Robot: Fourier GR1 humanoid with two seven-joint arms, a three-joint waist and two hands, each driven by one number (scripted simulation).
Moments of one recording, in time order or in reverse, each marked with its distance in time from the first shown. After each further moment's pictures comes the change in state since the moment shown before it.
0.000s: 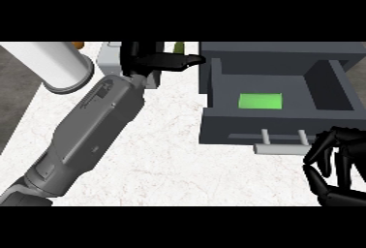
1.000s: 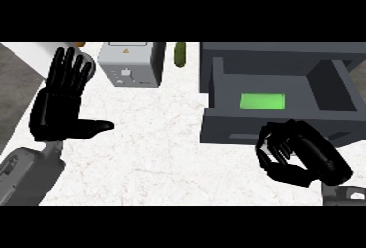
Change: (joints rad) left arm 0.643 0.306 0.099 -0.564 0.042 -0.163 0.037; right arm -0.069 -0.072 0.254 0.329 0.682 -0.095 -0.266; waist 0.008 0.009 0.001
